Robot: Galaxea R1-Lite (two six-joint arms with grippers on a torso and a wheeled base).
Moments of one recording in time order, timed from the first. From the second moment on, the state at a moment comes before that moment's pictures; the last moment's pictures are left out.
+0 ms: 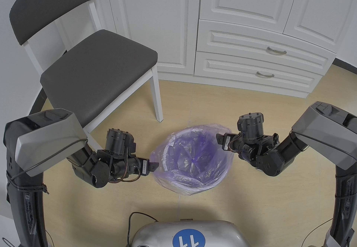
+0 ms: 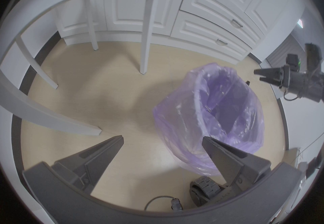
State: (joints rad) left arm -0.39 2.30 -0.92 -0.71 -0.03 -0.14; right arm 0.47 2.28 -1.06 -0.77 -0.36 0.36
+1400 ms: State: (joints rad) left arm -0.41 2.46 -0.80 -0.91 -0.06 -0.02; right arm 0.69 2.45 -1.30 -0.53 -0.43 -0.31
